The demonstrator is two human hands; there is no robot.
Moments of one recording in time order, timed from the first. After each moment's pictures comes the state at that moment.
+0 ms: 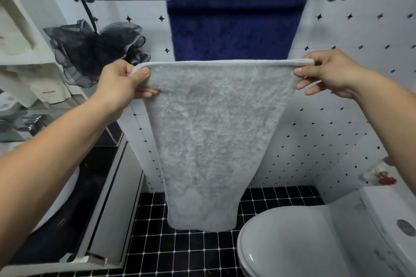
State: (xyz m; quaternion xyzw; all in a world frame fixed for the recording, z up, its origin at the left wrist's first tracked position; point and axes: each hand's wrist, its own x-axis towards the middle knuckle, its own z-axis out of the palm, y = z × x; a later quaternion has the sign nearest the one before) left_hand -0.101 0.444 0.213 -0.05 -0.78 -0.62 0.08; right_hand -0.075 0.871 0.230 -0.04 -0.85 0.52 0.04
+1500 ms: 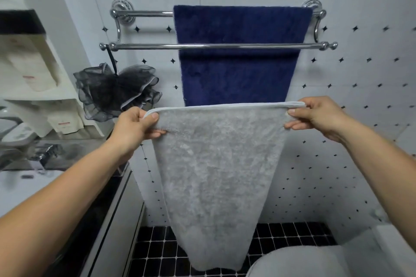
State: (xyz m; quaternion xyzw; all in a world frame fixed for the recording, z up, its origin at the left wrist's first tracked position) left_hand -0.106 0.432 0.195 -0.02 -0.74 -0.67 0.06; right_hand -0.083 0.860 0.215 -0.07 -0.78 0.61 0.05
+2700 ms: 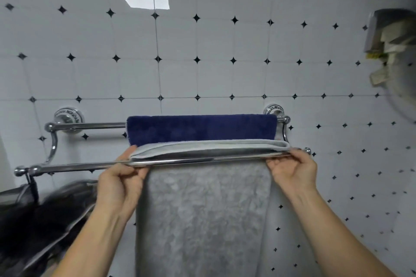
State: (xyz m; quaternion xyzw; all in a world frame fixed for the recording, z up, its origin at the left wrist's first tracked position) left_hand -0.270 0.541 0.283 -0.12 -0.27 -0.96 0.01; right_hand -0.223 0.888 0.285 0.04 -0.22 0.95 0.22
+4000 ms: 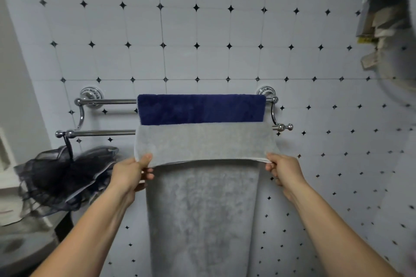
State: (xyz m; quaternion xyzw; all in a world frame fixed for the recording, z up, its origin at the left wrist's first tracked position) left_hand -0.198 0.537 0.255 0.09 -0.68 -0.72 0.08; right_hand -0.146 0.884 0.249 -0.19 -0.69 0.67 0.20
